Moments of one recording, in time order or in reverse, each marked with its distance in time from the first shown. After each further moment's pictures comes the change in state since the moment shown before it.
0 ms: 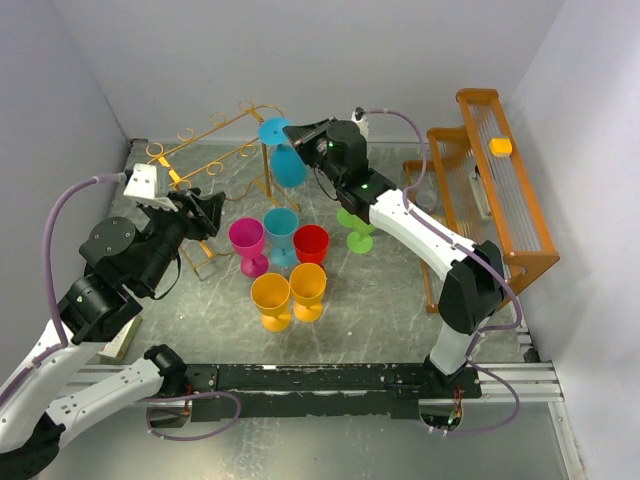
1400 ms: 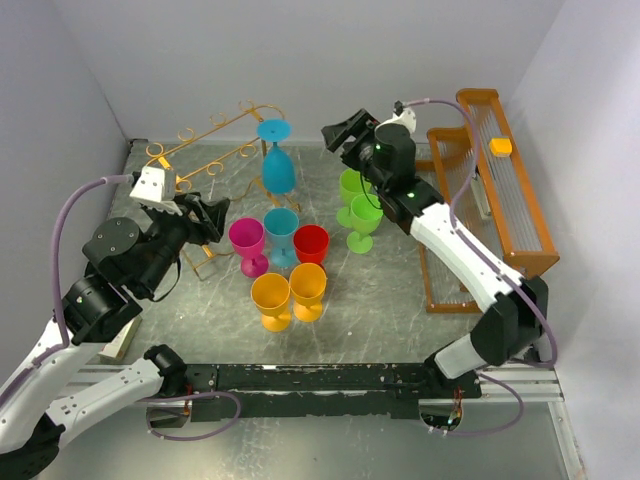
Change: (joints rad) left arm 0.000 -0.003 -0.005 -0.040 0.019 0.024; right arm -0.117 -0.225 -0.156 -0.093 -0.022 -0.371
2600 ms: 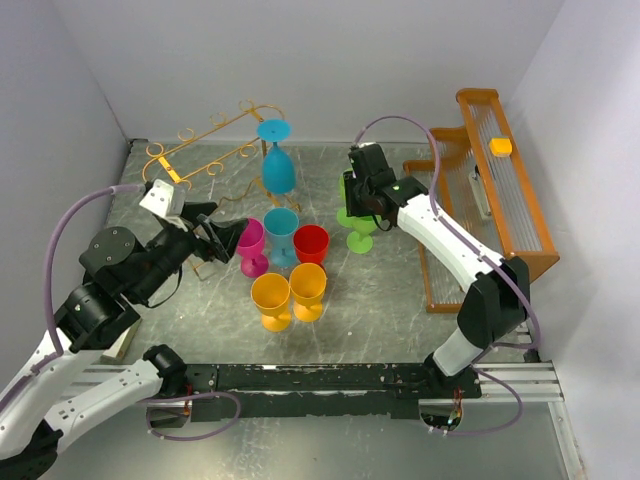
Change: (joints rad) left arm 0.000 -0.057 -0.053 0.016 0.261 -0.005; right arm -0.013 0.080 0.029 -0.671 0.008 -0.581
